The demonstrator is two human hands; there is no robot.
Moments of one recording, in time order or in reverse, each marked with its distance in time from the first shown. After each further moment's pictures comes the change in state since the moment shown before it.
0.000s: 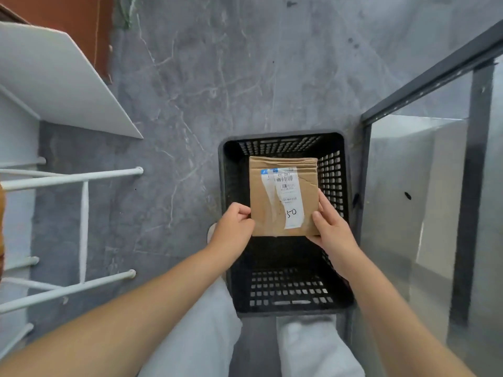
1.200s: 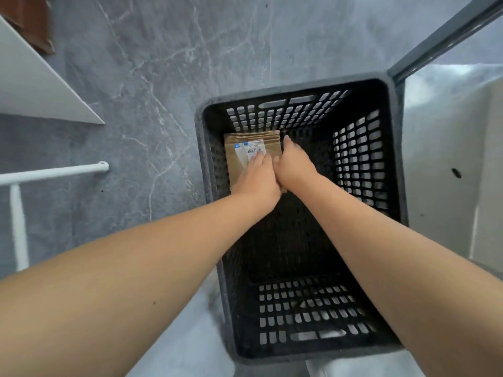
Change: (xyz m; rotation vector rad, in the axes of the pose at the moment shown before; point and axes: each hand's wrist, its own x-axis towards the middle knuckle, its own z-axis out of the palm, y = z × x) left_hand 0.179 -0.018 0.062 0.737 -0.056 0.338; right_hand 0.216 0.021 0.091 -0.758 0.113 -0.128
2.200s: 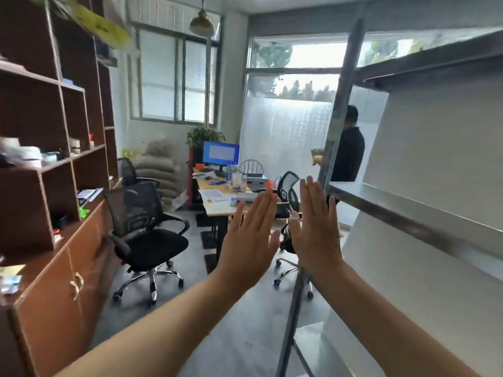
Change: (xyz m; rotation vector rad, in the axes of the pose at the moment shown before) left_hand -0.654 0.286 -0.488 0.446 1.372 1.162; right_hand -0.761 -0.314 -0.431 -0.345 1.677 -0.610
